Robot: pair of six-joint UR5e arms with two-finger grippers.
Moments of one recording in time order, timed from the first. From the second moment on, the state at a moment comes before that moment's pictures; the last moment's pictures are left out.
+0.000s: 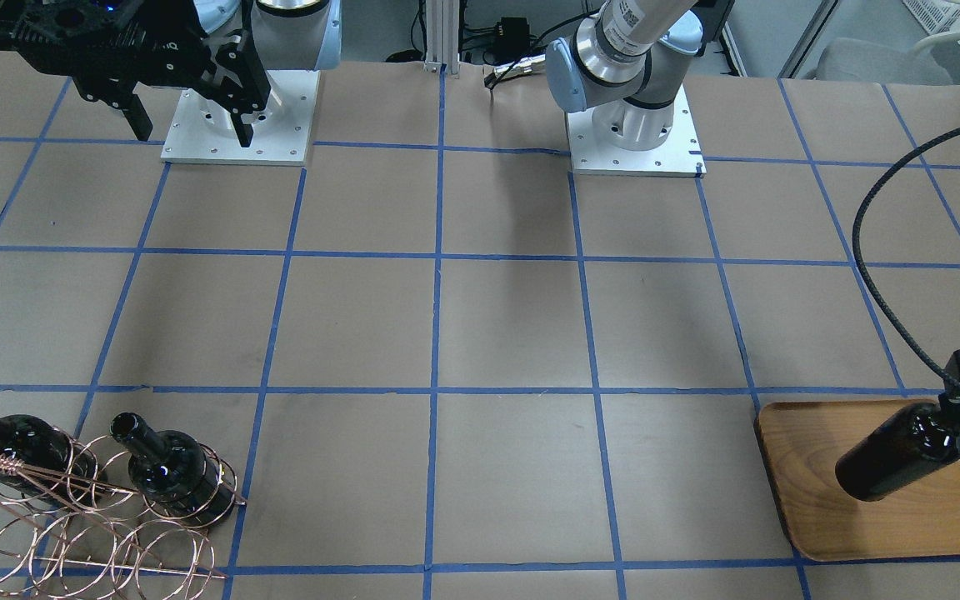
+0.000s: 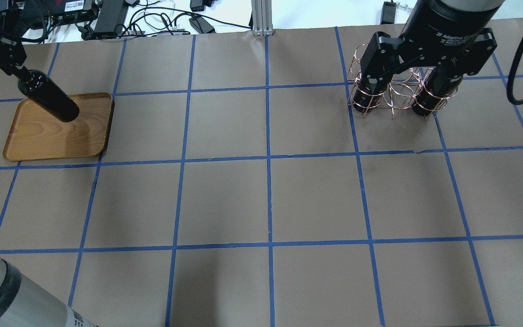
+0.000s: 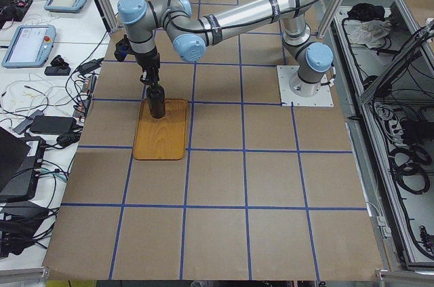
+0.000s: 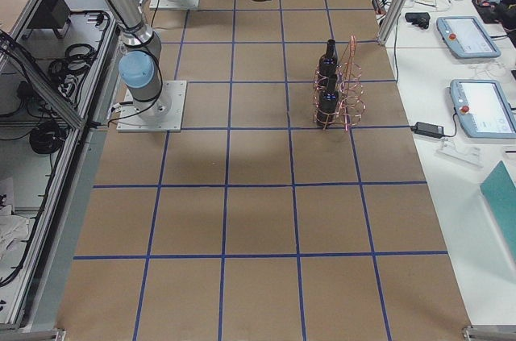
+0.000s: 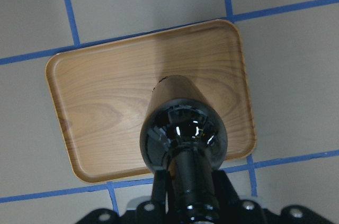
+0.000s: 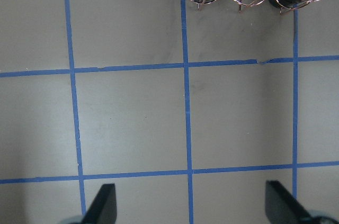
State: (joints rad) left arm -1.11 -2.04 -1.16 -1.50 1.62 0.62; right arm 1.63 -1.64 1.46 -1.45 -1.59 0.10
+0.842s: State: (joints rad) left arm -1.08 -2.09 -1.17 -1.46 1.61 0.63; right arm 1.63 -1.64 1.46 -1.45 -1.59 0.10
